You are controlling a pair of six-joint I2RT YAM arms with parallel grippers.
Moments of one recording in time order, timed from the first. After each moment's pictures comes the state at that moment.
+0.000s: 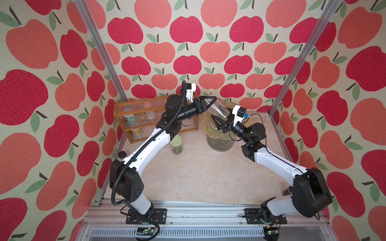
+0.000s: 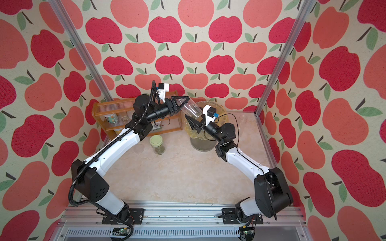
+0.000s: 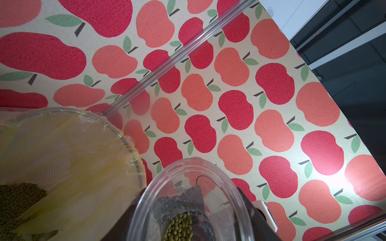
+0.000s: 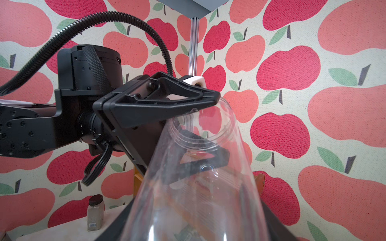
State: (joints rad) left arm -0.53 1.63 1.56 0.22 0.60 -1.05; right arm 0.54 1.44 0.95 0.95 -0.50 0.14
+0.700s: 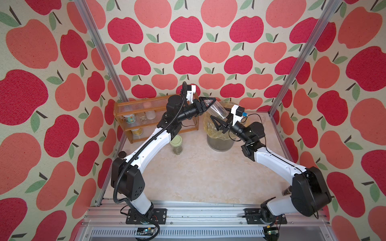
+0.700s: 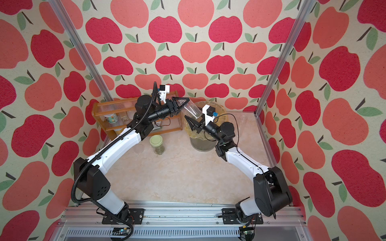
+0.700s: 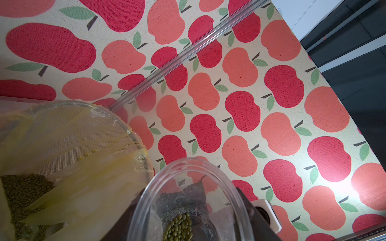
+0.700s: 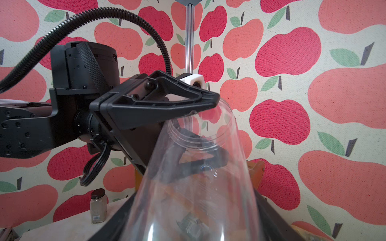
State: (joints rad) left arm -0.52 1.65 1.55 0.18 0.61 -1.06; right arm 0.53 1.44 0.95 0.90 -0.50 0.15
